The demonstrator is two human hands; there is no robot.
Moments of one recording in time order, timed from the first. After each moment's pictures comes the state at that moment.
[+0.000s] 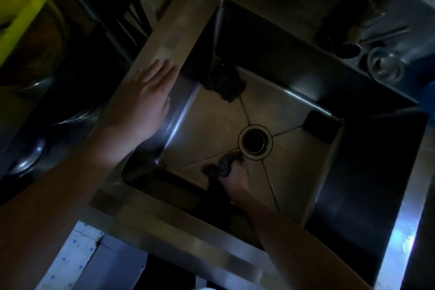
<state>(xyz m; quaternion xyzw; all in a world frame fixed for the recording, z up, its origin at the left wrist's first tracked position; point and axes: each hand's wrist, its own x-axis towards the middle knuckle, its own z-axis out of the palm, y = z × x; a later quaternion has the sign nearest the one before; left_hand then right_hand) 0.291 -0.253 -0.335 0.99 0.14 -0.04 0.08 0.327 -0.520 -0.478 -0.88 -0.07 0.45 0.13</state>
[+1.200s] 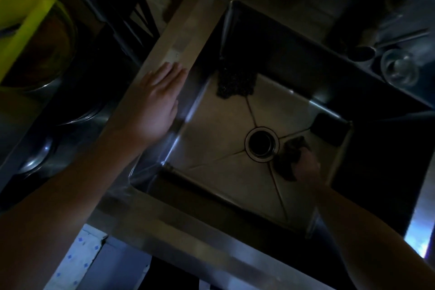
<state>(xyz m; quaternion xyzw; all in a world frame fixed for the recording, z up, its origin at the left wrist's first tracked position) 0.291 -0.249 -0.335 0.99 0.13 -0.04 0.09 0.460 -0.609 -0.477 -0.95 -0.05 0.32 0.02</state>
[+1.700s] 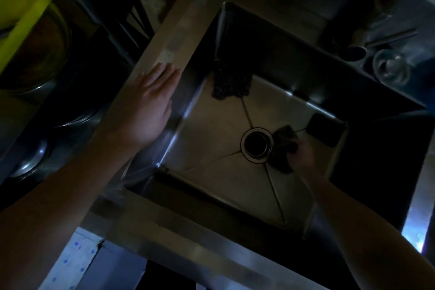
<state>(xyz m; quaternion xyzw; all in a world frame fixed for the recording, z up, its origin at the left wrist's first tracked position) 0.291 -0.251 -0.337 0.99 0.14 -0.04 0.07 0.477 -0.596 -0.473 -0.94 -0.07 0.31 0.15</state>
